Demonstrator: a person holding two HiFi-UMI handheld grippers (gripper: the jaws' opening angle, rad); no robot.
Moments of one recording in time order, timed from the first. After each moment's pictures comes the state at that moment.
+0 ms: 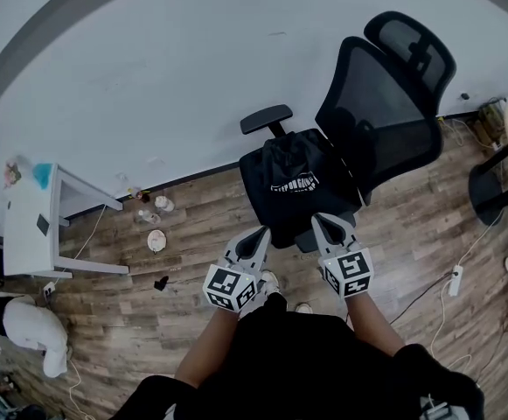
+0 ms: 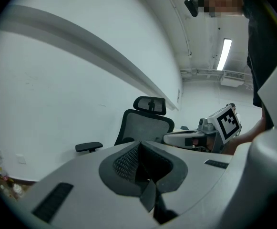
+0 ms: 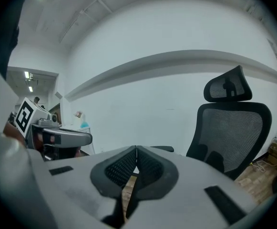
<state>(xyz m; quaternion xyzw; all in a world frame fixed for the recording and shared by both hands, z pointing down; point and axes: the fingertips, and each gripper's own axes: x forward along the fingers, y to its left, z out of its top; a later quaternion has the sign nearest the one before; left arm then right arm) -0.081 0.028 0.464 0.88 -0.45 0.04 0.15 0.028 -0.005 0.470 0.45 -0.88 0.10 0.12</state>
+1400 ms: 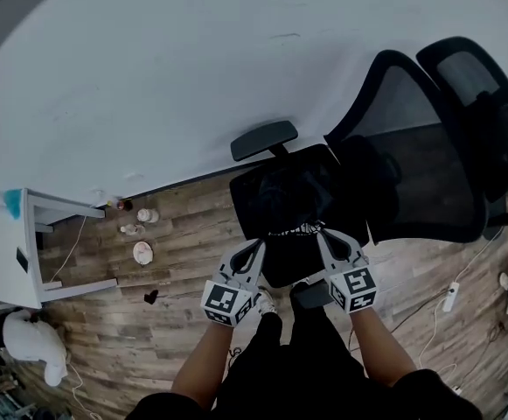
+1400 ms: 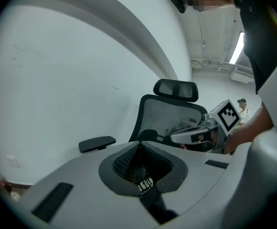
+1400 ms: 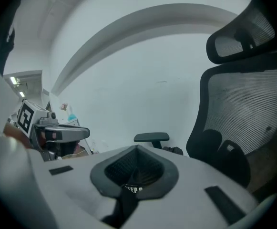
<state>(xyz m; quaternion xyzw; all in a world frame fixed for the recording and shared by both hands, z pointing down) -0.106 -0.165 0.559 0.86 -0.45 0.09 0.20 0.027 -0.191 0.576 0.43 -0.86 0.19 0.18</state>
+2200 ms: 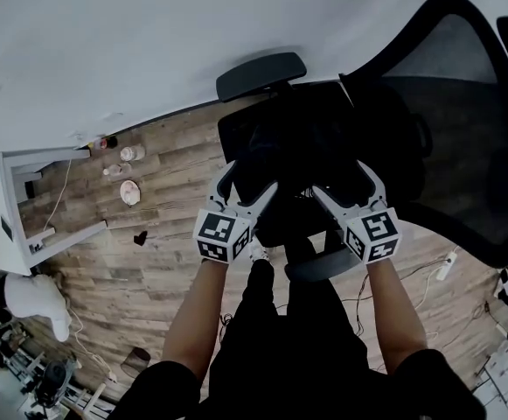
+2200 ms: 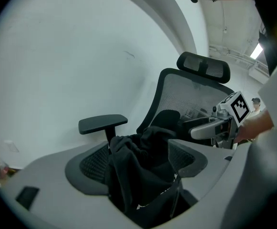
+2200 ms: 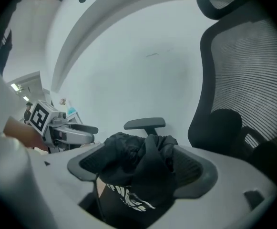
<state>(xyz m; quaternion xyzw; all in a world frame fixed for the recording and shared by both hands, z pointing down) -0.099 -0.258 0.676 0.82 -0.47 0.17 0.28 0.054 -0.274 0.672 0.38 -0.86 0.24 0.23</state>
